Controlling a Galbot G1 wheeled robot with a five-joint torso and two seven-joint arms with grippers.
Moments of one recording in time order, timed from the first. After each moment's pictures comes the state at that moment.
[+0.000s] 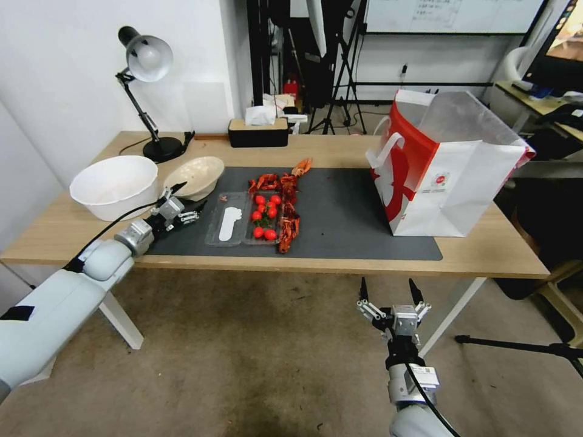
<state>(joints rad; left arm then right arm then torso) 0.60 -0.71 0.10 -1.26 -0.29 -0.29 0.17 -1.56 1.10 0.13 2.00 0.10 0.20 0.62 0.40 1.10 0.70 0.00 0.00</state>
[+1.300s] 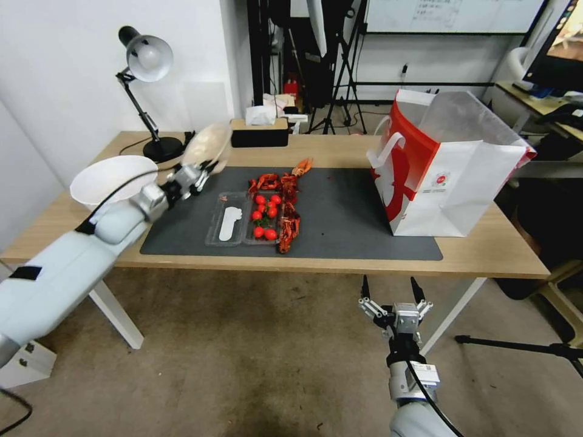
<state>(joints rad) 0.29 -0.74 0.34 -1.37 -0.53 -0.24 0.21 -1.56 1.10 0.13 2.00 0.10 0.20 0.63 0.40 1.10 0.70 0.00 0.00</state>
